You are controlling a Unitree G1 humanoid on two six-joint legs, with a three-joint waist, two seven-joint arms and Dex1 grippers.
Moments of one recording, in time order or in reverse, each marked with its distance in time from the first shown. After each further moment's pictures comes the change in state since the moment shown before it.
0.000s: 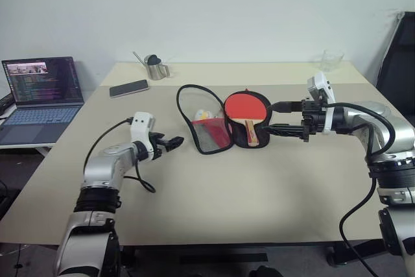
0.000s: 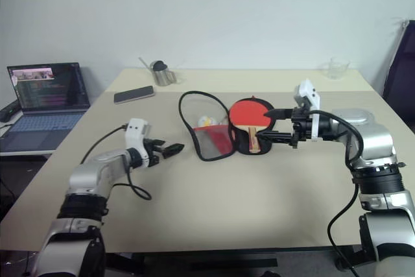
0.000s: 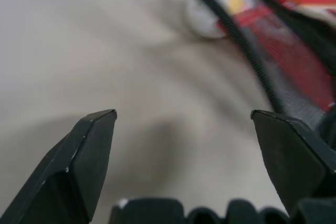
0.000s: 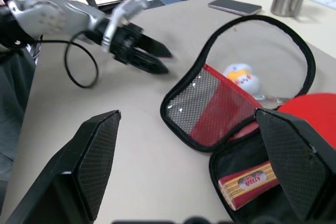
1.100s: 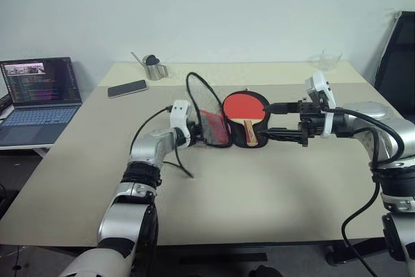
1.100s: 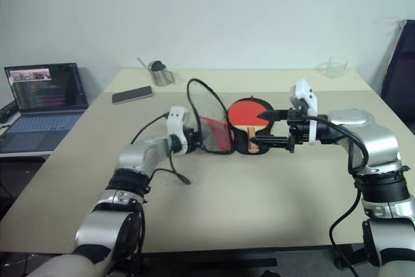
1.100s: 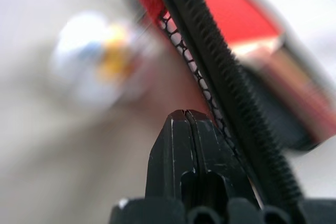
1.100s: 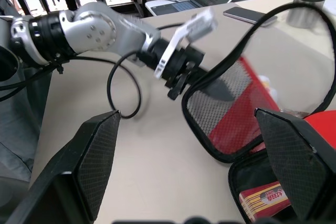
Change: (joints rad) left arm -0.216 -0.258 -0.028 0.074 0.052 0.011 0.050; right arm 0.046 -0.017 -0.007 -0.144 0.060 0.072 -0.057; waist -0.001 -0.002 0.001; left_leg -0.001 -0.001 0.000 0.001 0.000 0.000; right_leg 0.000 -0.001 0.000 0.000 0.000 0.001
